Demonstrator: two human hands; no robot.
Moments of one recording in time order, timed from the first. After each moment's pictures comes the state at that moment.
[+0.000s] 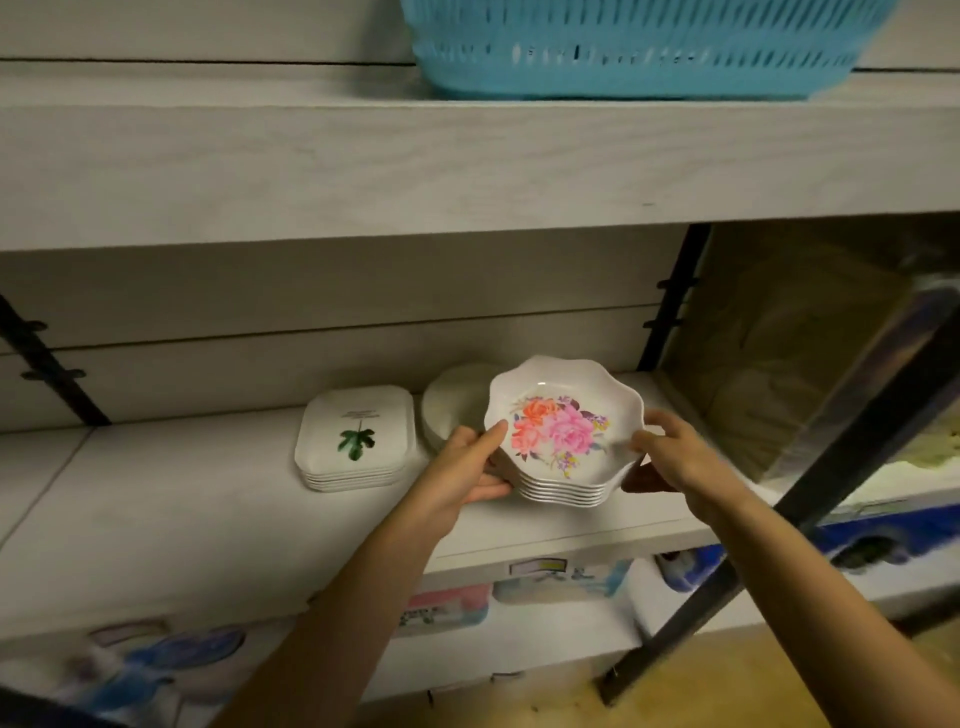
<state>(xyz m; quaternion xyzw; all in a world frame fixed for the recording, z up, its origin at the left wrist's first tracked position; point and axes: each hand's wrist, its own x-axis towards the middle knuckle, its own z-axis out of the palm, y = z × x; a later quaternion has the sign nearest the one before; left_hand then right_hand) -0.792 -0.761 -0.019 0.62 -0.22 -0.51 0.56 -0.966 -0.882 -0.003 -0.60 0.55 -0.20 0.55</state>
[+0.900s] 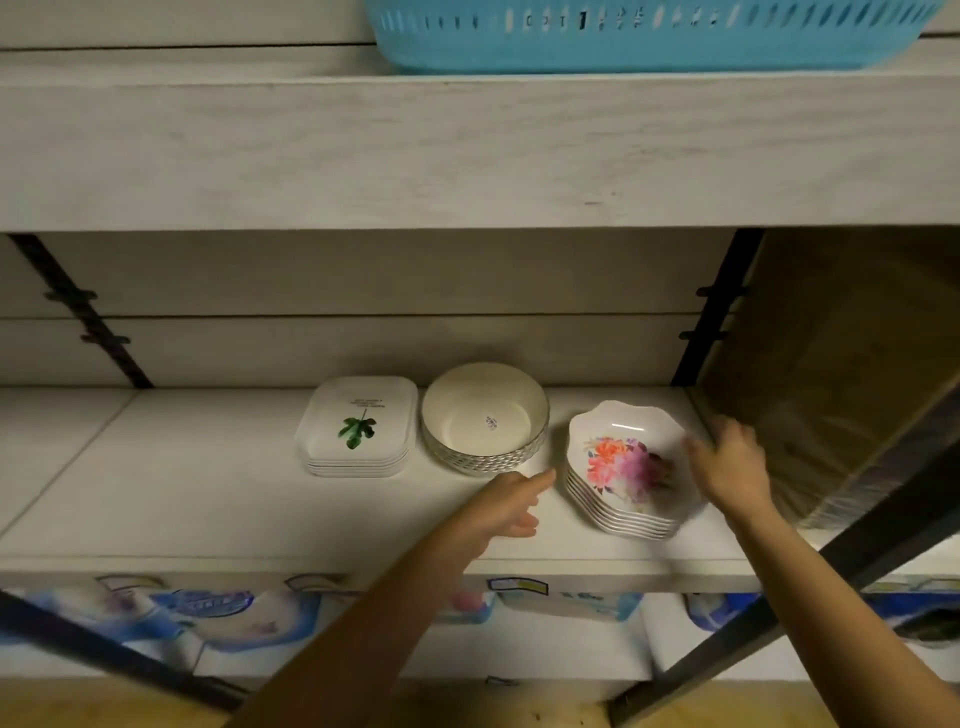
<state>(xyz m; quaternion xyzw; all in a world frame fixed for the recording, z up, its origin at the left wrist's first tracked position) -0.837 -0.819 -0.068 0.71 -0.19 -0.52 0.43 -0.999 -0.974 -0.051 -0.74 0.59 -0.17 0.29</state>
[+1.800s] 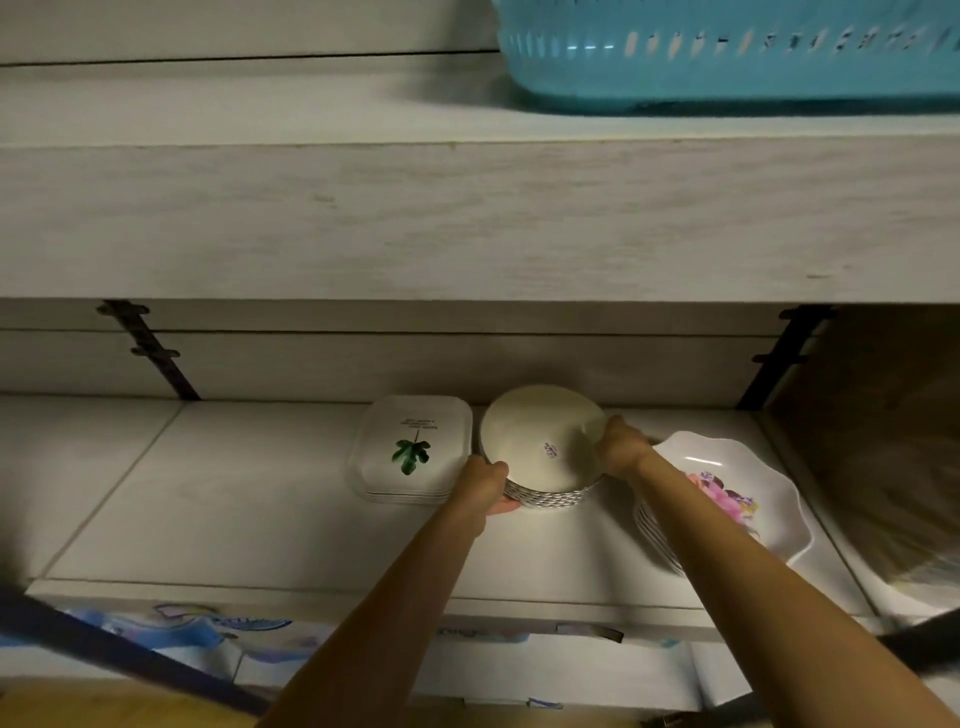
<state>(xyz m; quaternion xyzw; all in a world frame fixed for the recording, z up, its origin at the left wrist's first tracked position) -0.737 -0.815 -0.070 0.70 -0.02 -0.45 0.55 -0.830 -0.940 -0.042 -0.79 0.51 0.04 0.33</state>
